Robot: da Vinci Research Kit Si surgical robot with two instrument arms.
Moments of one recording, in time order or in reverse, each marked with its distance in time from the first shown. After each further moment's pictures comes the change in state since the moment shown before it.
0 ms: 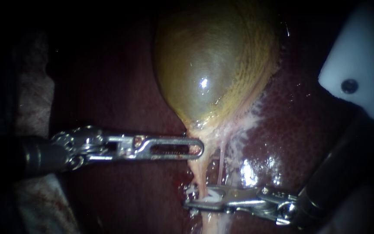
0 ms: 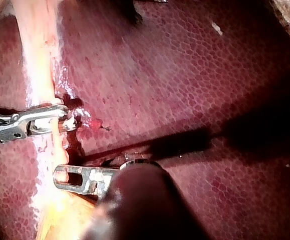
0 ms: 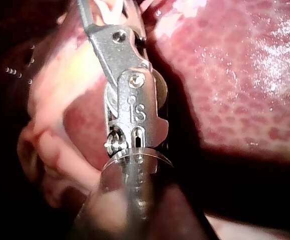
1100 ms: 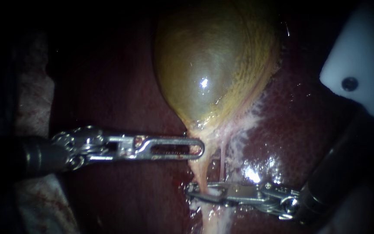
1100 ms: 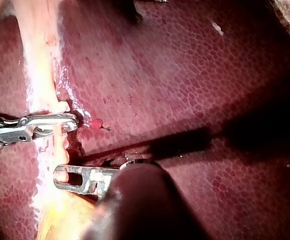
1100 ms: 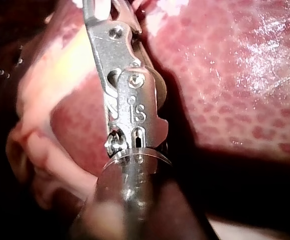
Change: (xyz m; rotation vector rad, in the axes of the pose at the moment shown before) right arm -0.001 0.002 -0.001 0.010 -0.004 -0.009; left arm 0.000 0.000 0.000 0.001 0.001 -0.001
